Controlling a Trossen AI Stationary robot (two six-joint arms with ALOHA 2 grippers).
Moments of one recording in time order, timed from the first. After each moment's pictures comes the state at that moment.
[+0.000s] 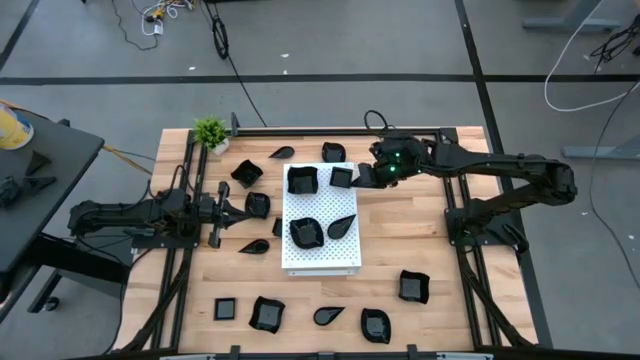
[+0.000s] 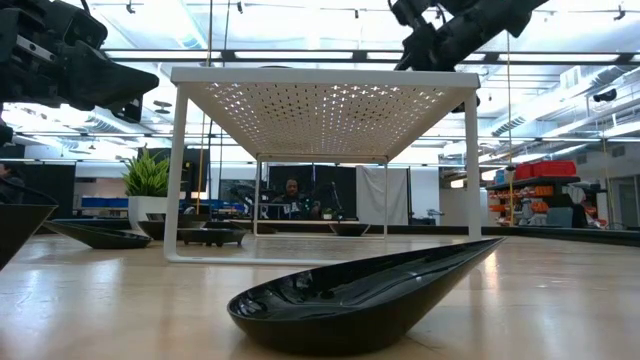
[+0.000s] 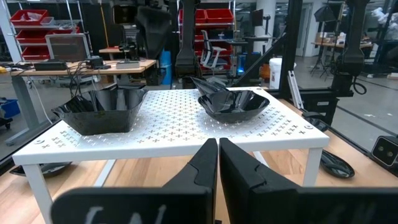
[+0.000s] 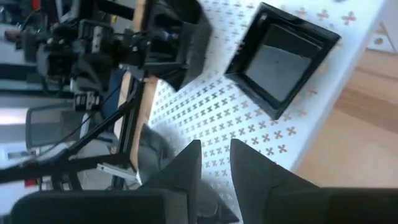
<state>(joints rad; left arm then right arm) 0.00 0.05 0.01 0.07 0.04 0.01 -0.28 1.25 0.99 -0.38 -0.28 1.08</state>
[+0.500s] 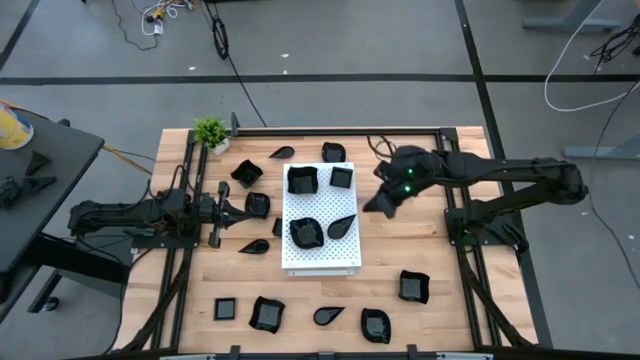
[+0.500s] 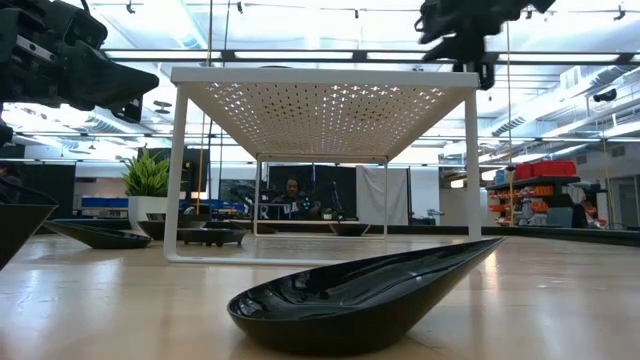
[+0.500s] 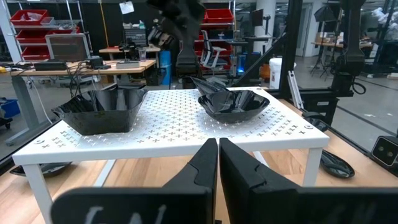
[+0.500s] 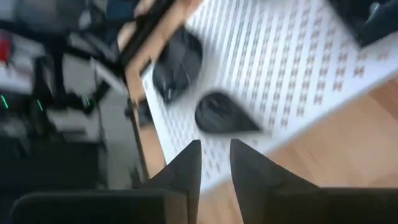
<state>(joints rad) 0.00 0.05 0.01 0.07 0.04 0.01 -0.13 1.15 0.99 -0.51 -0.36 0.72</state>
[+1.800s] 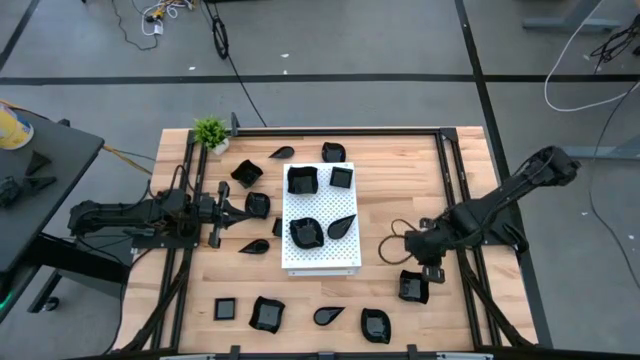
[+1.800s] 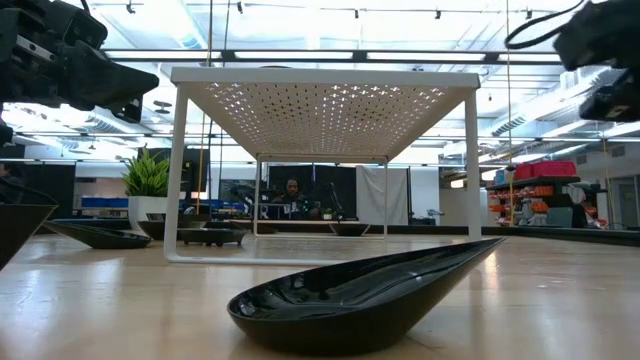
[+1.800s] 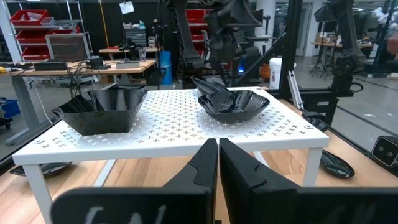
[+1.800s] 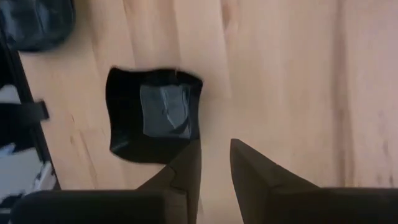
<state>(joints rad) 0.00 0.05 0.01 0.07 0.04 0.01 0.50 1.14 0.78 -0.94 -0.13 0.68</state>
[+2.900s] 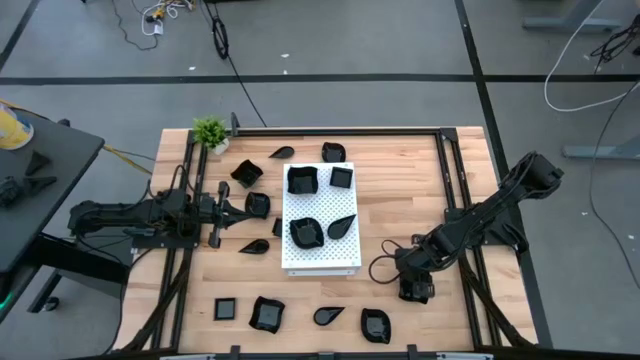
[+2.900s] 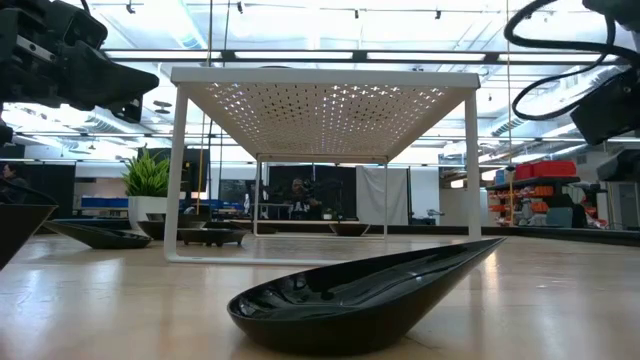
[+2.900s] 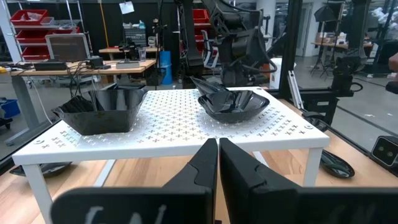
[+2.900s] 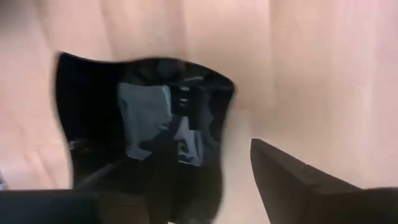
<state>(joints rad) 0.00 0.05 0.01 0.07 0.04 0.01 0.57 1.40 0.66 -0.65 -0.17 0.72</state>
